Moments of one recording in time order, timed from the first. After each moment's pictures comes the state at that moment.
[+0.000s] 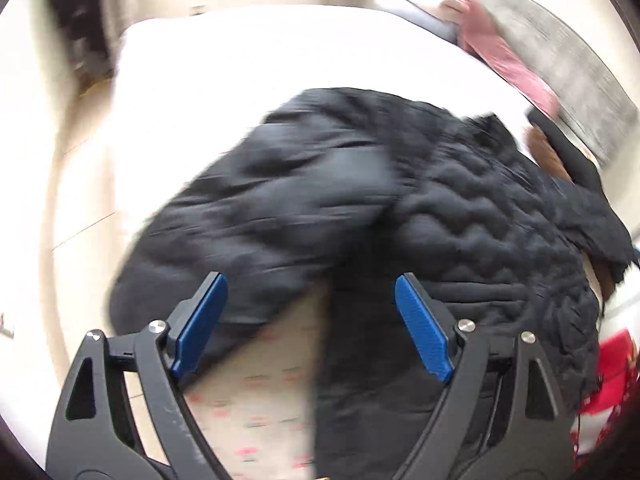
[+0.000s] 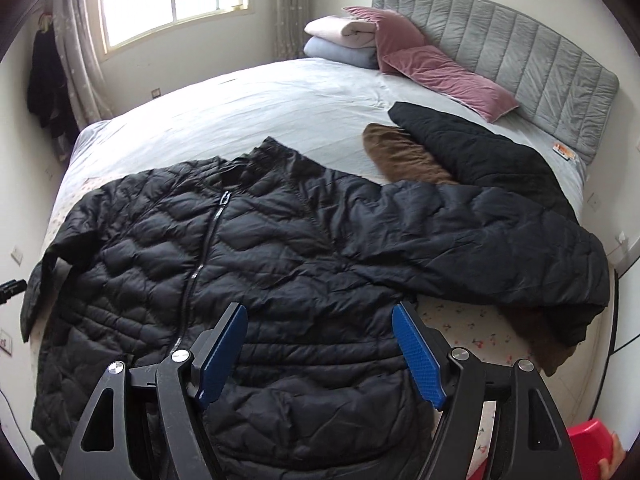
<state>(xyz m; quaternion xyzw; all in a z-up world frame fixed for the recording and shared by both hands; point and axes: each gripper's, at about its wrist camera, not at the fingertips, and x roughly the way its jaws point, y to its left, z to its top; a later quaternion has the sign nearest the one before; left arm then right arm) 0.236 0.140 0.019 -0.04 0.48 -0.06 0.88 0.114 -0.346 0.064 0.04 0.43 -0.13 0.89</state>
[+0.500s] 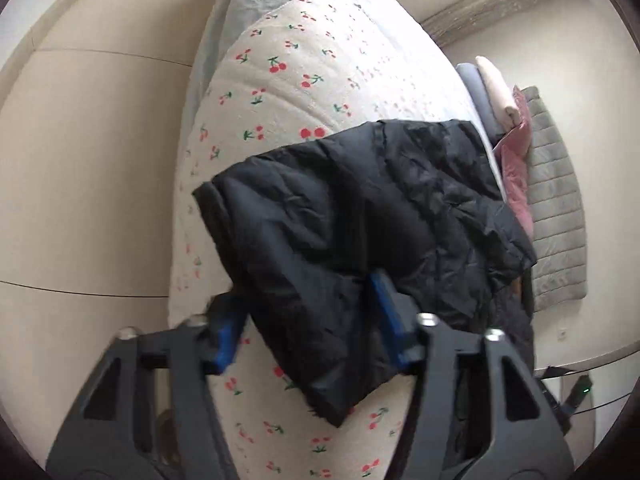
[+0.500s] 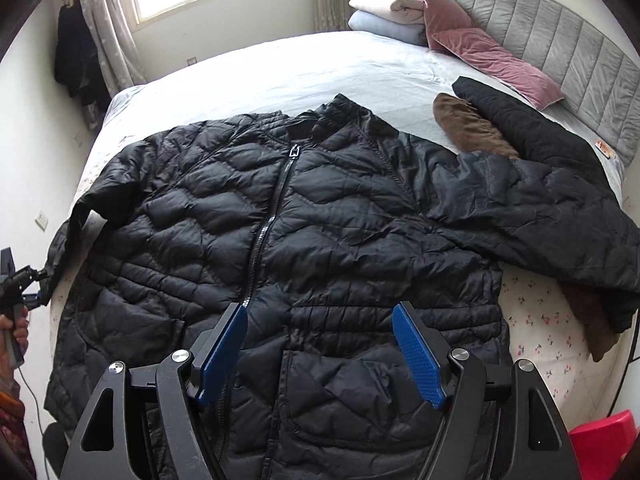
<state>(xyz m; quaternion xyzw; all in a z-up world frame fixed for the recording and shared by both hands) 0.238 0.286 -0.104 -0.36 0.50 -0.08 0.79 0.127 -0.282 0.024 0.04 0.47 -0.07 0.88</state>
